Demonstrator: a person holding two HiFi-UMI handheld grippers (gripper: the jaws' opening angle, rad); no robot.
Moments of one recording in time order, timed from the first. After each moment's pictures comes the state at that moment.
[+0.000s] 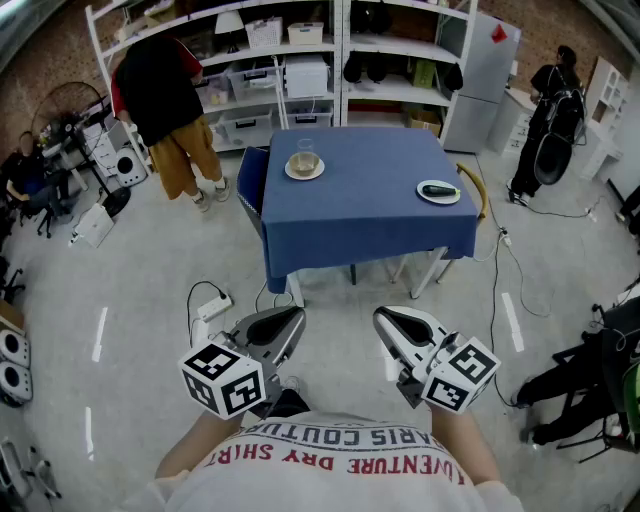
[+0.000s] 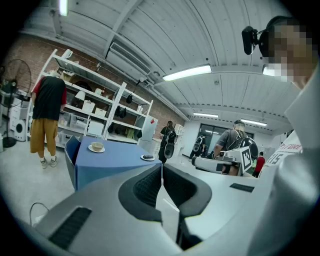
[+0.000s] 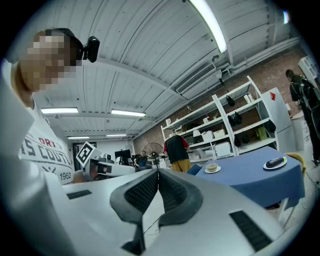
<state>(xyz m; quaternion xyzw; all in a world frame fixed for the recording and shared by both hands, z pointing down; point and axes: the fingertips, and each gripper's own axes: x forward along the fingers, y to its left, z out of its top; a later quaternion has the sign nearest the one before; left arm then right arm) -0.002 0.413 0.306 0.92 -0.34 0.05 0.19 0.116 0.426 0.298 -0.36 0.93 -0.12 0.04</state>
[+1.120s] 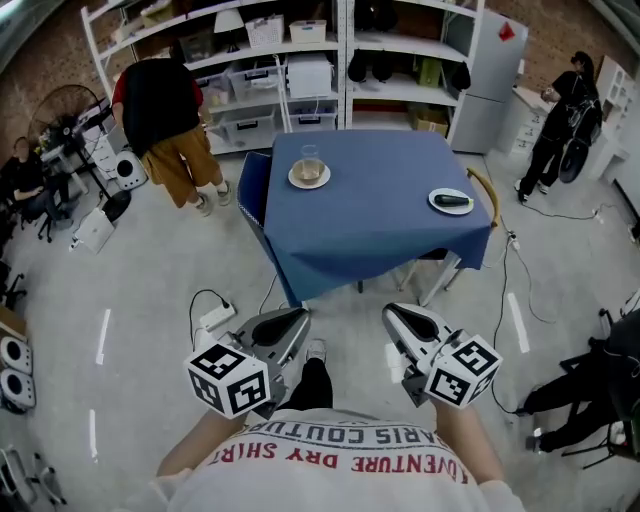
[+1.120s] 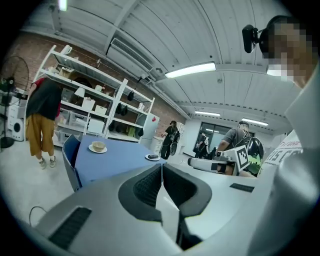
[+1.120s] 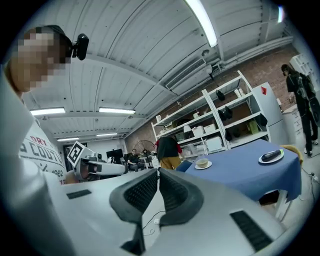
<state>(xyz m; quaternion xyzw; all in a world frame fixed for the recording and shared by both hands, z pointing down) -0.005 0.342 0.316 0.92 -0.33 0.06 0.20 0.126 0.343 0.320 -0.40 0.90 -0.16 0.02</state>
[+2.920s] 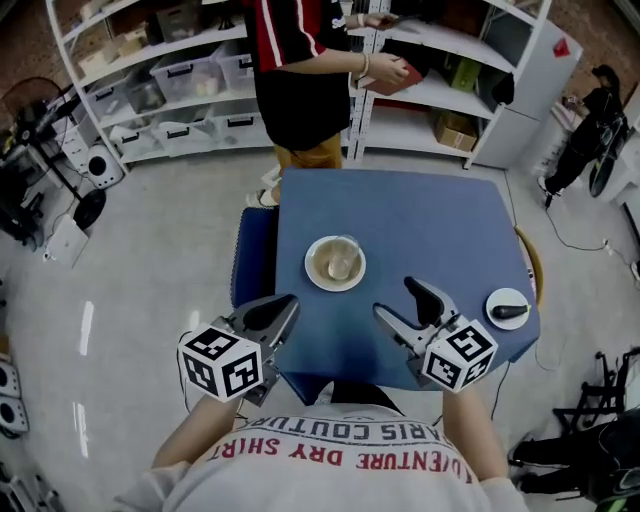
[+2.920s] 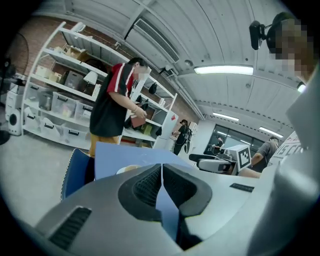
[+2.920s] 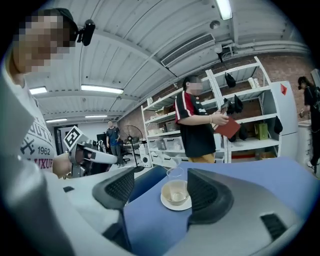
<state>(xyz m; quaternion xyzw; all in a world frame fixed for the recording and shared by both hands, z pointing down) -0.084 -0.102 0.387 0.90 -0.36 0.07 0.26 0.076 -0.108 0.390 -0.41 0.90 -0.14 -0.08</state>
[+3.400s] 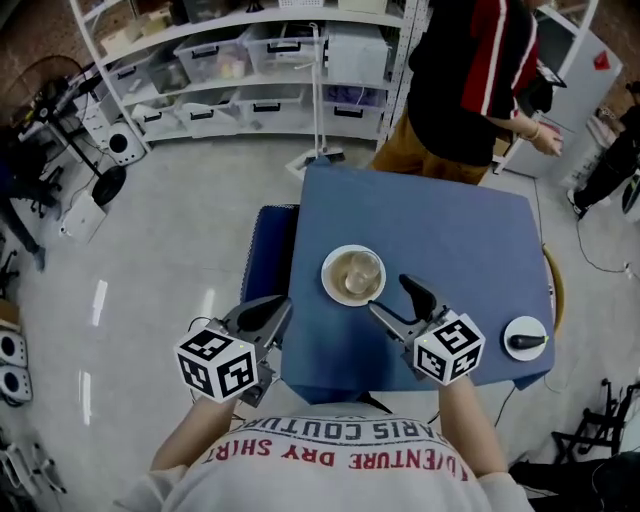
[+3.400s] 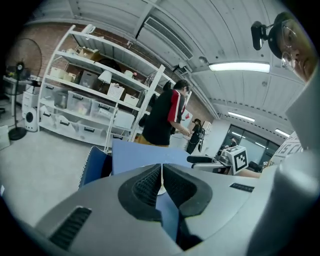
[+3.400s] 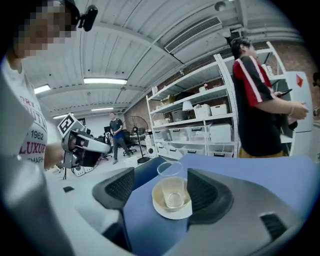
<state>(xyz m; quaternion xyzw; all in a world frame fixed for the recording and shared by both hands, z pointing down) -0.118 -0.139 0.411 0.86 -0.42 0.09 0.28 0.045 -0.174 0.441 -0.36 0.91 -0.15 -0.13</state>
